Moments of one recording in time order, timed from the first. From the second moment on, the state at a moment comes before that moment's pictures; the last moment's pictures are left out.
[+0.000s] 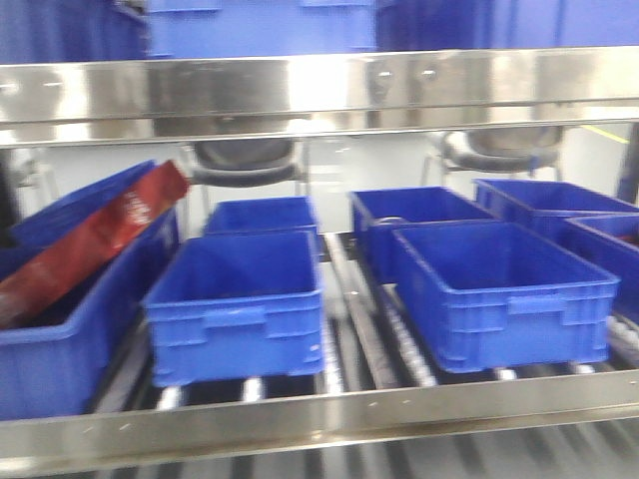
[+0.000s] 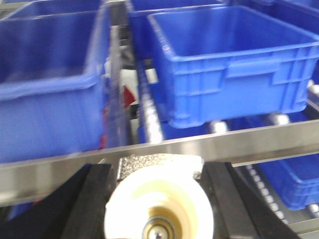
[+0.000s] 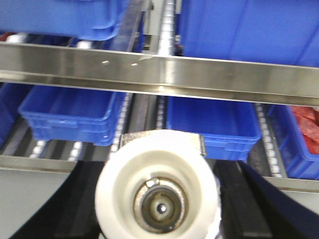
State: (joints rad) left arm 0.06 1.25 -1.65 -0.03 0.81 0.07; right arm 0.15 1.26 -1.56 0.11 0.95 -0.10
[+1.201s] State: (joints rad) left arm 0.06 1.25 -1.65 -0.03 0.81 0.07; right arm 0.15 1.26 -1.56 0.11 0.95 -0.10
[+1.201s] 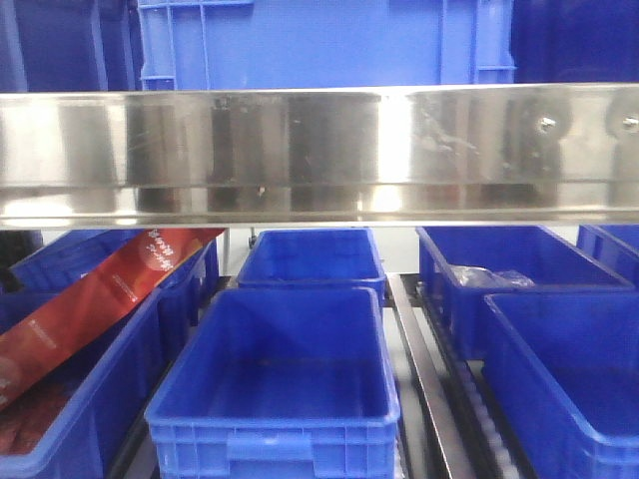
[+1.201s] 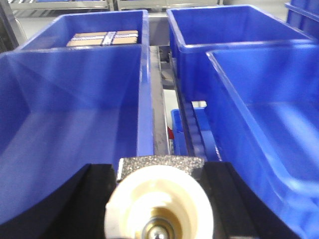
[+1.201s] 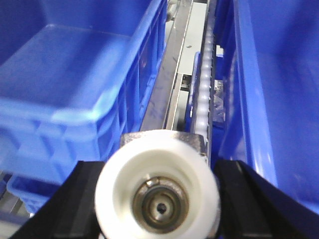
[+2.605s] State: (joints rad) left arm 0.06 1.25 -1.65 -0.03 0.81 0.07; right arm 0.15 1.26 -1.56 0.11 0.95 -0.10
